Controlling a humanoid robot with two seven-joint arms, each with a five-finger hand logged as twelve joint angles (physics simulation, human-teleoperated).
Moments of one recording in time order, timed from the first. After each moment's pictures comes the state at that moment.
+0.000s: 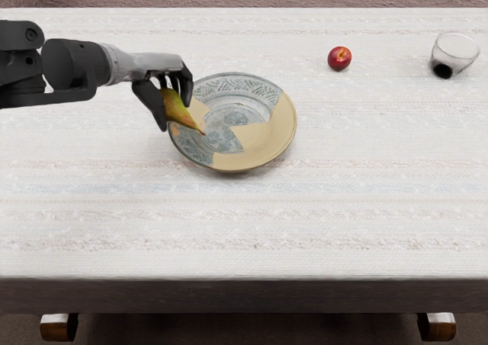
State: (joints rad) left arm -1.77 0.56 0.50 -1.35 0.62 -0.09 0.05; right arm -0.05 0.00 -0.06 0.14 0.04 0.06 -0.09
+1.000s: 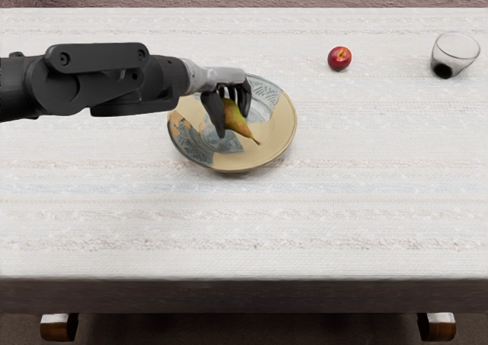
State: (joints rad) left arm -1.65 0.21 0.45 -1.05 0.60 -0.09 0.05; right arm -0.05 0.00 -0.06 0.14 0.04 0.06 -0.09
